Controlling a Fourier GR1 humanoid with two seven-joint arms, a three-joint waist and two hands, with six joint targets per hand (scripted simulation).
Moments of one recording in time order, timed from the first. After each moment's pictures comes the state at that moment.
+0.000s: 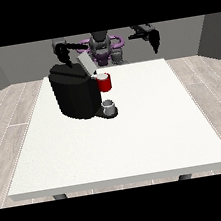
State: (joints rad) left arm -0.28 0.04 0.19 -1.32 -0.03 -0.24 -0.06; right arm -0.47 -0.17 -0.09 -1.21 -0.05 0.06 -0.02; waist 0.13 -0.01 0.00
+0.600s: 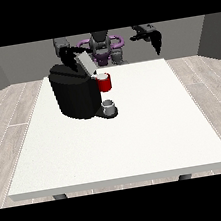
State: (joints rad) left arm -0.25 0.07 0.18 -1.39 0.01 -0.21 -0.06; right arm -0.59 -0.16 -0.09 -1.11 0.00 0.05 -0.06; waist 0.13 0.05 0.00
